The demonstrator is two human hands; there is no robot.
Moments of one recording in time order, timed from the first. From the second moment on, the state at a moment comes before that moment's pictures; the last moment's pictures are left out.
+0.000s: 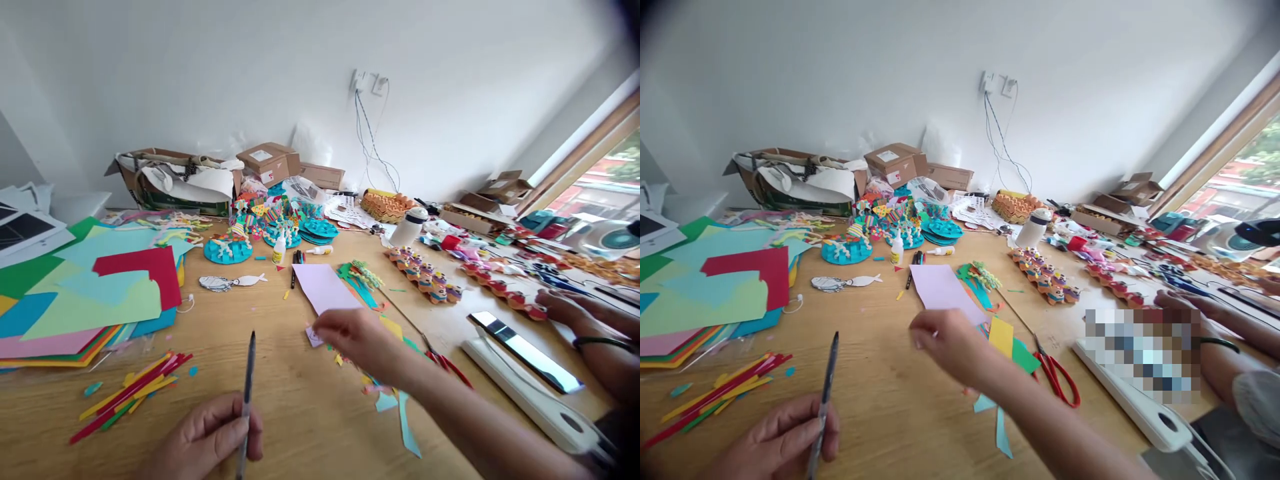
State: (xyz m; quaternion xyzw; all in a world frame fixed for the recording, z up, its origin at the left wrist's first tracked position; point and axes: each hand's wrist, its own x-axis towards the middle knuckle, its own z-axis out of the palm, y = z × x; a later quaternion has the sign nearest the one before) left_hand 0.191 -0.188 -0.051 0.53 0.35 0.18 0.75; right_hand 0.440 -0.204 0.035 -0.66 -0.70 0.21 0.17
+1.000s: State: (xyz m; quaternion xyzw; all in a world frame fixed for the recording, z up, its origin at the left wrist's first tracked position) left_hand 0.130 -0.068 0.026 0.83 0.46 0.24 0.23; right_hand 0.364 -0.193 -0.017 -0.47 -0.44 0.50 0.58
